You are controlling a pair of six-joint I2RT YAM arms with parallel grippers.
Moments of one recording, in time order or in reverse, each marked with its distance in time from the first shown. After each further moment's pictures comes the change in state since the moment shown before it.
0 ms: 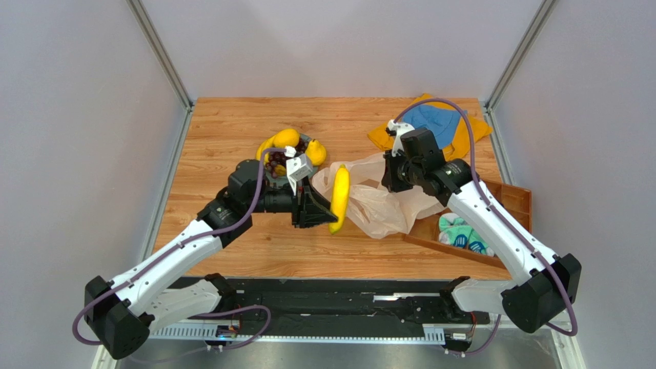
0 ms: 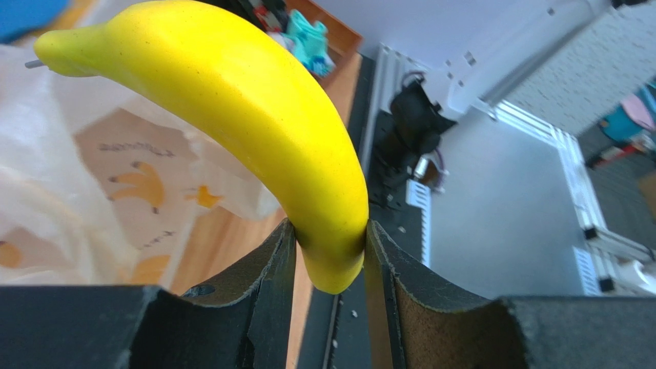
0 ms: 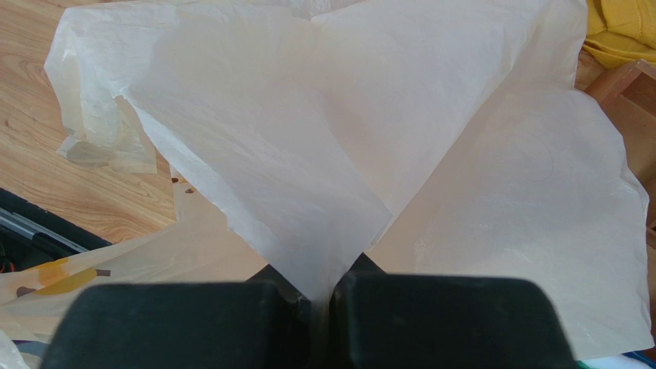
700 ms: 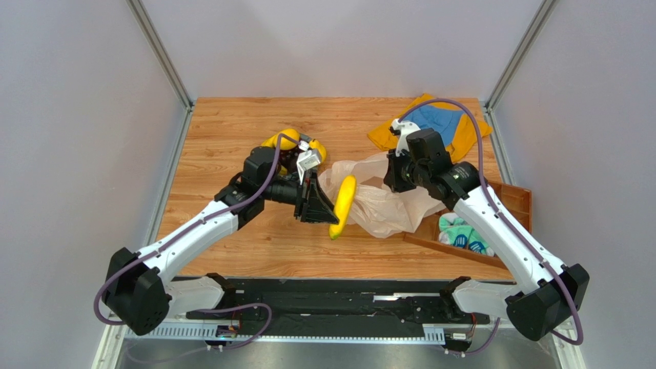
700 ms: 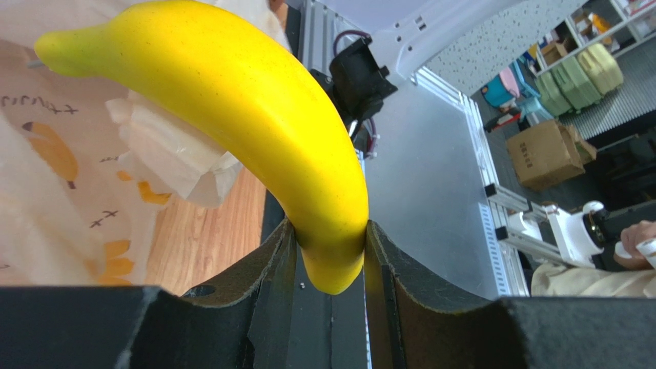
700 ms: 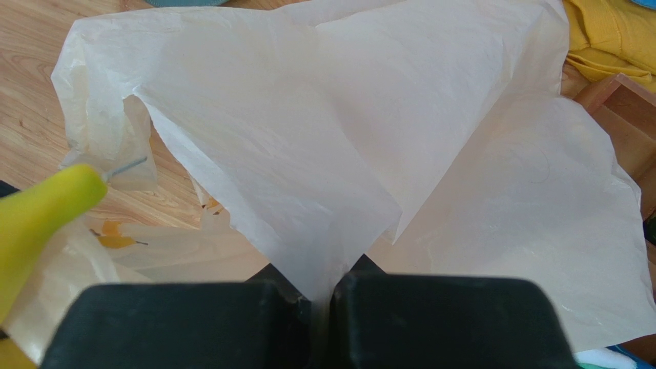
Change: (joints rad) left arm 0.070 0.212 0.043 0.015 0.339 -0.085; right arm 0.000 -0.049 0.002 -0.005 -0.002 -0.020
